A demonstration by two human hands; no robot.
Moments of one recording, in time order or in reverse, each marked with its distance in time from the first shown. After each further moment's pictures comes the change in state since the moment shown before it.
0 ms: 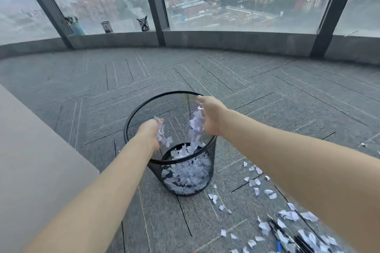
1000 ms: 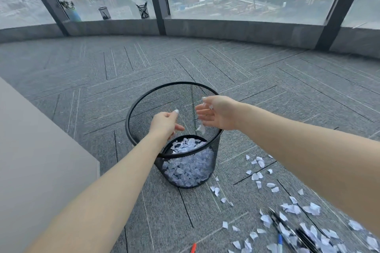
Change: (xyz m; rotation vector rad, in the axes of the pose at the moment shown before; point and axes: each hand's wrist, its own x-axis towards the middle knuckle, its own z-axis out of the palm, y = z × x) left_hand 0.018 -0.019 0.006 0.515 -0.063 0.281; right_hand 0.014 0.007 -0.014 -0.205 -0.058 0.025
